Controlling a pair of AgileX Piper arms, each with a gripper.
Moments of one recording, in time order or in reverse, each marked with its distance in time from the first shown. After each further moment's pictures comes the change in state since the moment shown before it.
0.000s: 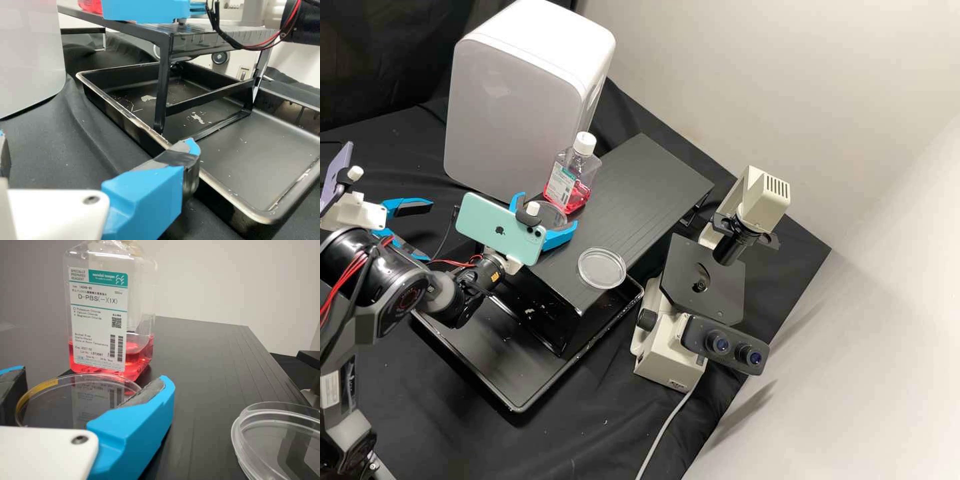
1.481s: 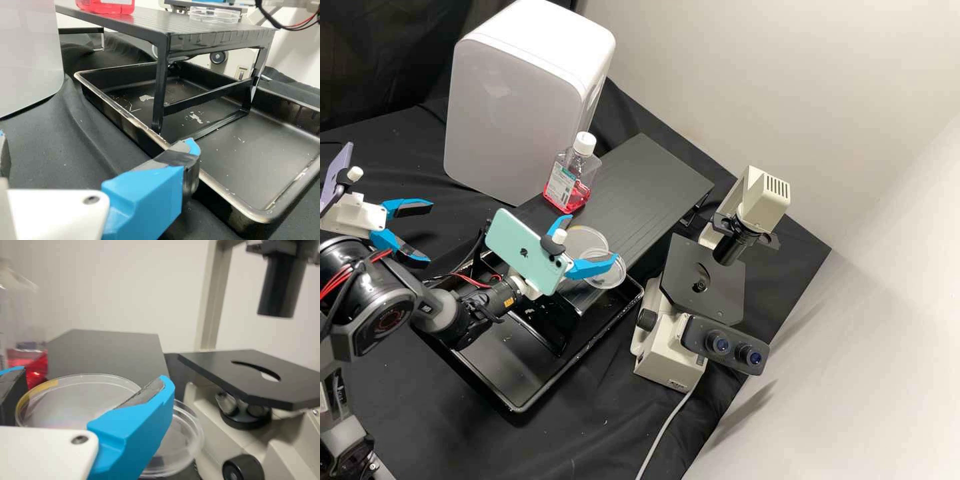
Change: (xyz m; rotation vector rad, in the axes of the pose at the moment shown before) left arm 0.000 0.000 0.001 0.000 -0.002 -0.001; right arm -0.027 0.048 0.032 0.013 -0.118 0.252
